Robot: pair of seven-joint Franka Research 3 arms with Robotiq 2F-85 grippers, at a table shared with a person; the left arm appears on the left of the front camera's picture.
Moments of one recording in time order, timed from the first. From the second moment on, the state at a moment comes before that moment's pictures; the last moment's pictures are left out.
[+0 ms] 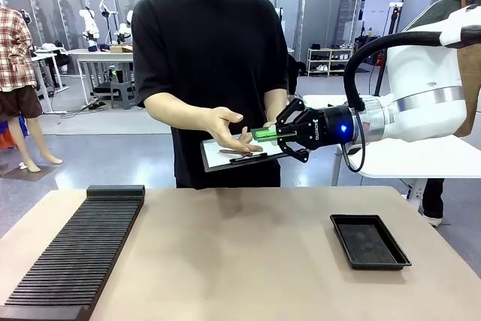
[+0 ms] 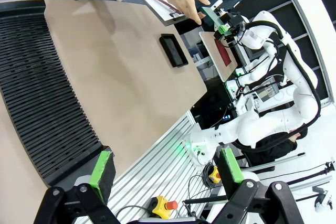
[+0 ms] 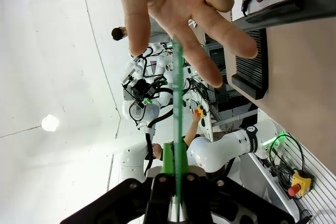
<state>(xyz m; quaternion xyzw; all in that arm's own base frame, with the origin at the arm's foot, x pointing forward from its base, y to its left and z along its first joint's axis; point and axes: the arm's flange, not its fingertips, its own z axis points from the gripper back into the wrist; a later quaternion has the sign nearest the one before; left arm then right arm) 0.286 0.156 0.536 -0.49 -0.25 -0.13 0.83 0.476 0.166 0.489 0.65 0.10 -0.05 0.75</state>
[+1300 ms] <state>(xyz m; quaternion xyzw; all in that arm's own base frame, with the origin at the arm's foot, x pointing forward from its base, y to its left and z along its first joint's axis) 0.285 0.156 0.536 -0.49 -0.25 -0.13 0.83 0.434 0.069 0.489 0.52 0.01 -0.02 0.85</state>
